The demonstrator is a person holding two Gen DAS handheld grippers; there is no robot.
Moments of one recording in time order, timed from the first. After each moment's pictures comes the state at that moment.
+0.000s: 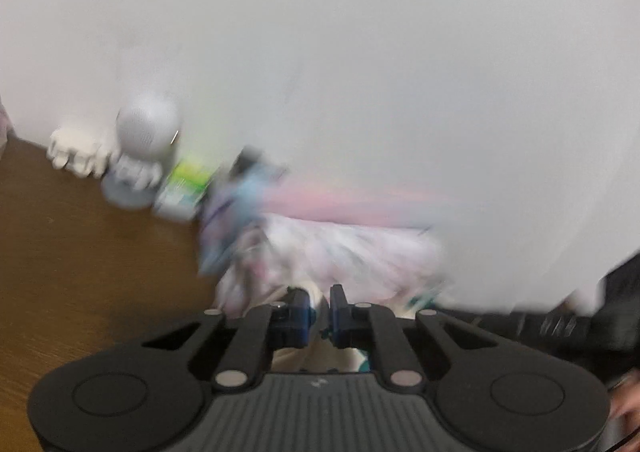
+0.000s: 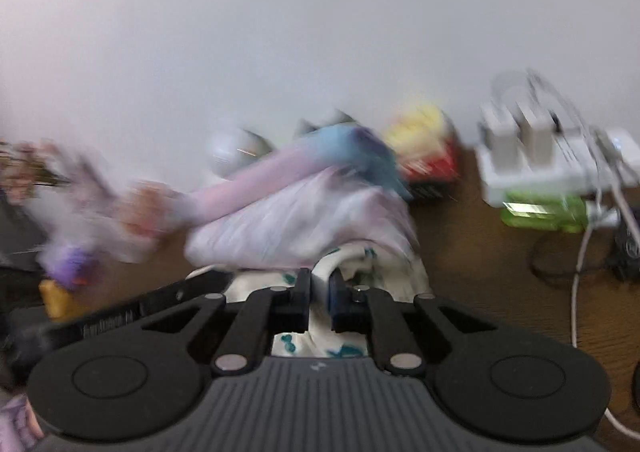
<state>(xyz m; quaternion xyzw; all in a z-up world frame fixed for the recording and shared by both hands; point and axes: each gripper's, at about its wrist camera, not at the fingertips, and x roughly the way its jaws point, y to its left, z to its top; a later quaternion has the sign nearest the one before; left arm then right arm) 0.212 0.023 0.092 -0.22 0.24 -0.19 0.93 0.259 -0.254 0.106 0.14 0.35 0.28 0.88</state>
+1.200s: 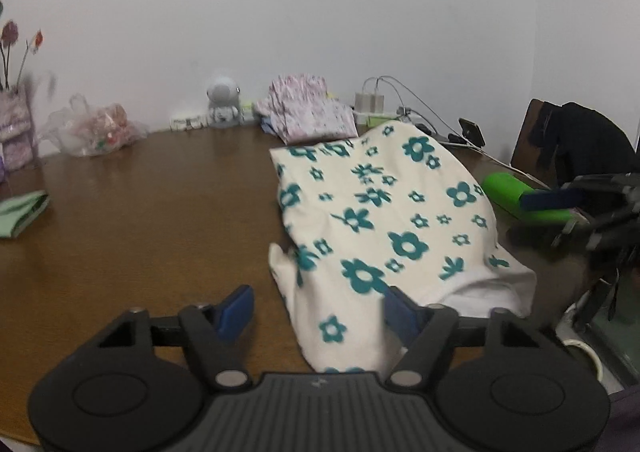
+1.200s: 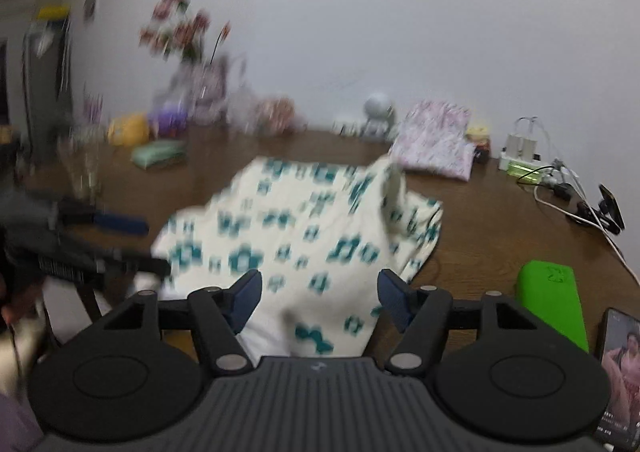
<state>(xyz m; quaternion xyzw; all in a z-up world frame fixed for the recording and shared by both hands) -0.224 0.073 0.007 0.01 0.27 -0.13 0.95 -0.218 -0.204 0.032 -0.09 0.22 0.28 0.93</state>
